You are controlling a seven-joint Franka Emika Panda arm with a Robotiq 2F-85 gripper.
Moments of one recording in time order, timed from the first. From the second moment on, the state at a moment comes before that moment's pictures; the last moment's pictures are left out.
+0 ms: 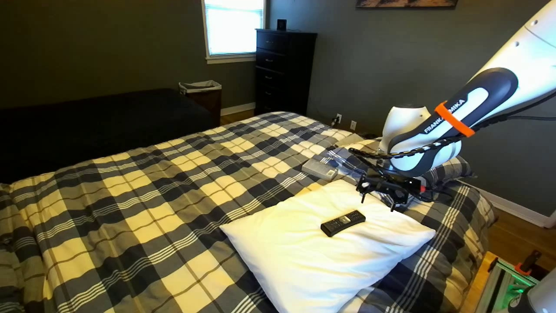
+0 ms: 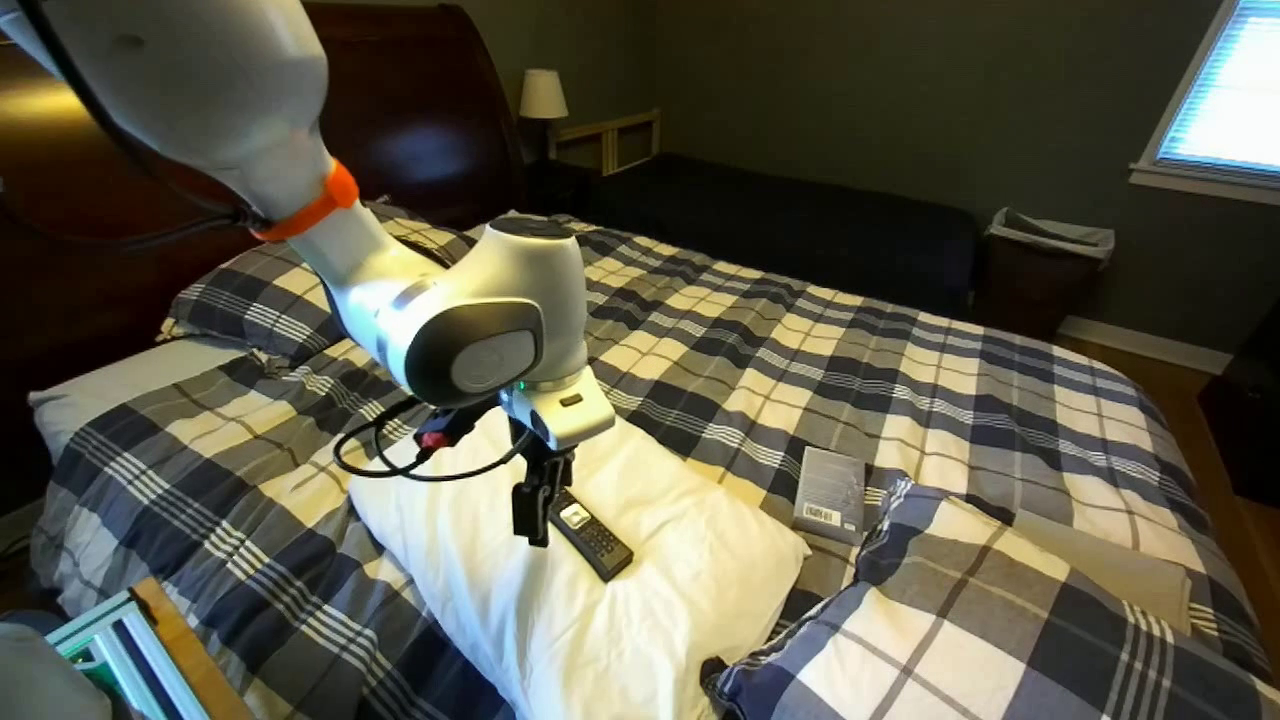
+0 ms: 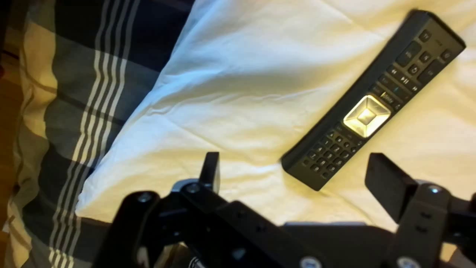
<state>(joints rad) -0.11 0.04 -0.08 -2.67 -0.05 2.70 0.95</state>
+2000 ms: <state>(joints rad) -0.04 0.49 -0.04 -2.35 0.31 2.79 0.75</state>
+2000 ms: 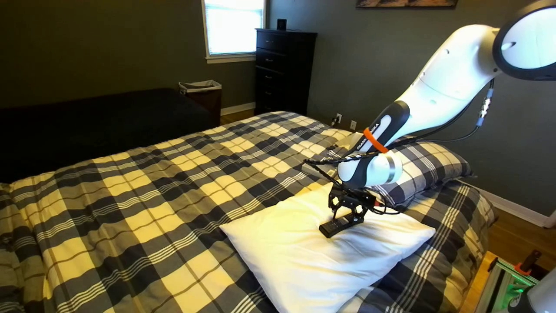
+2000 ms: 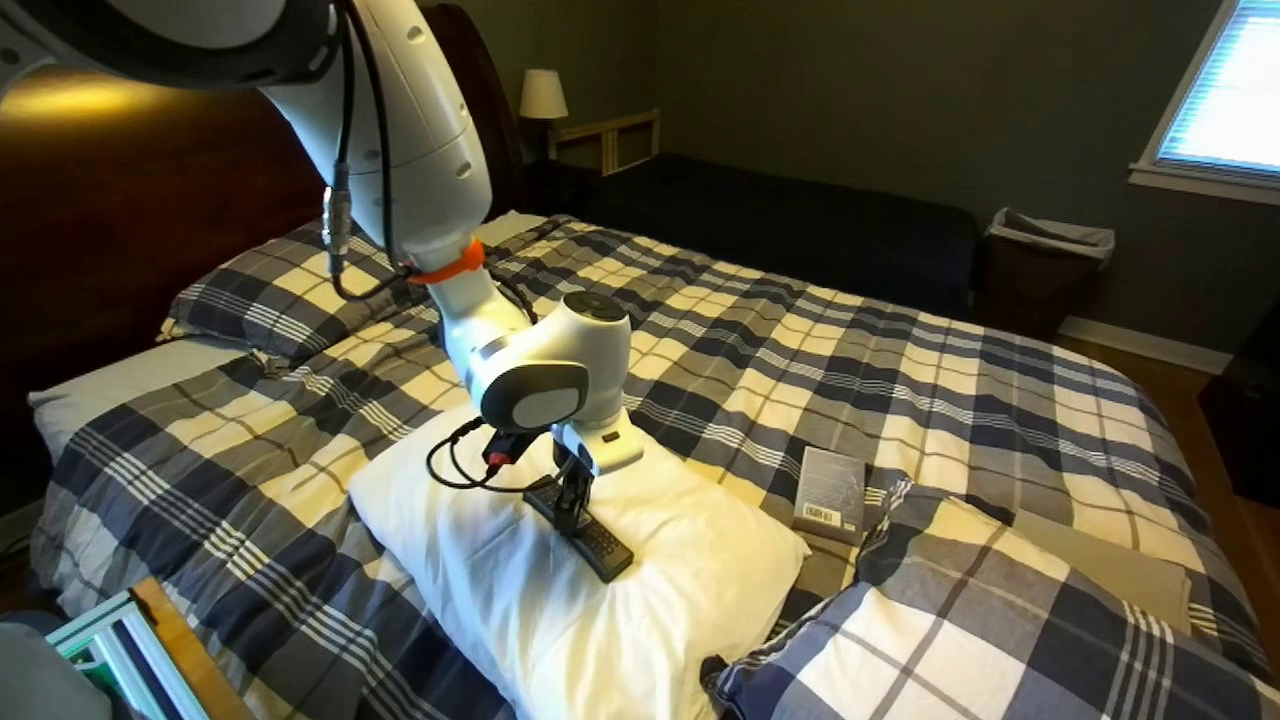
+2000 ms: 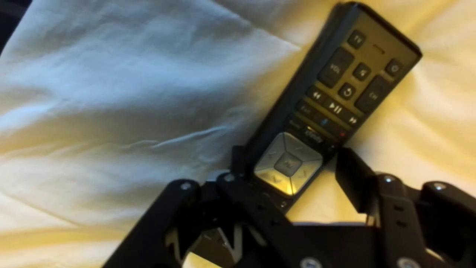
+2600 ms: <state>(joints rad) -0.04 0.51 -0.03 -2.34 0.33 2.79 0.73</state>
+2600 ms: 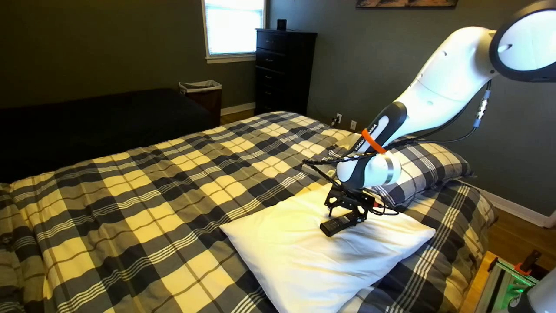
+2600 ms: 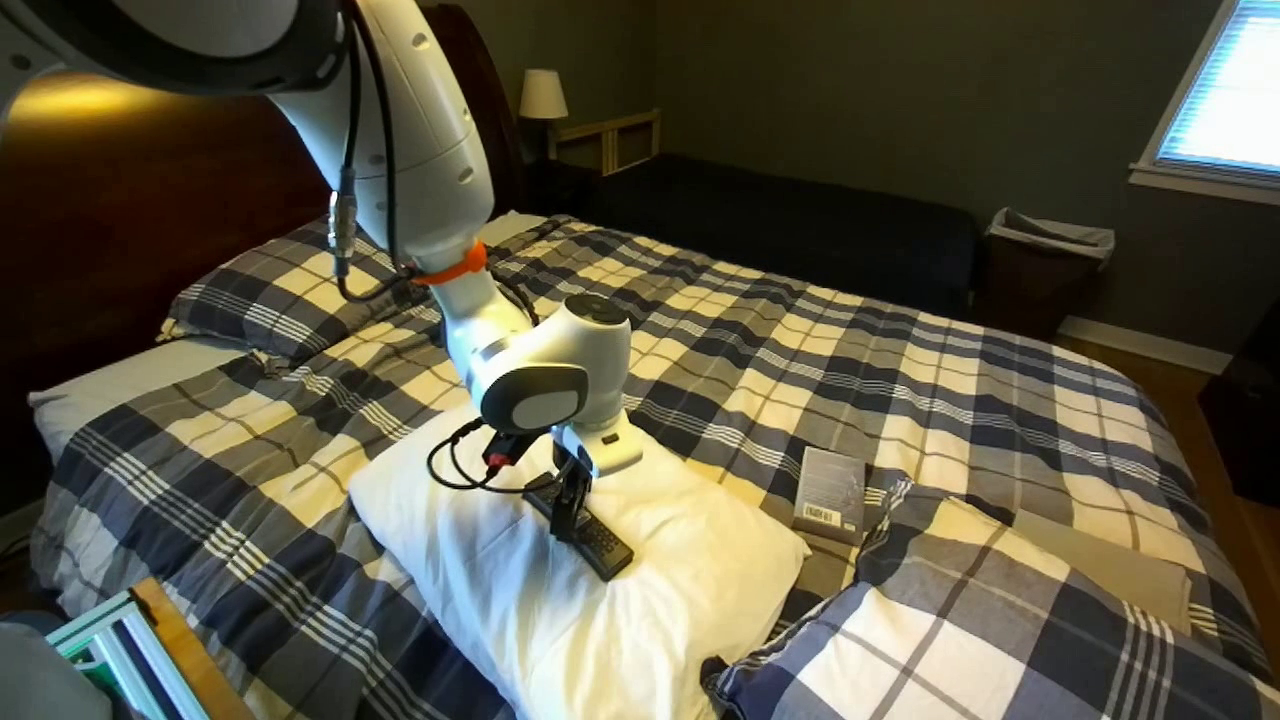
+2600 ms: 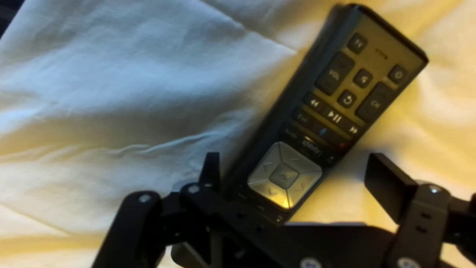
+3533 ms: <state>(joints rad) -0.04 0.52 -0.02 -2.33 0.36 2.79 0.73</state>
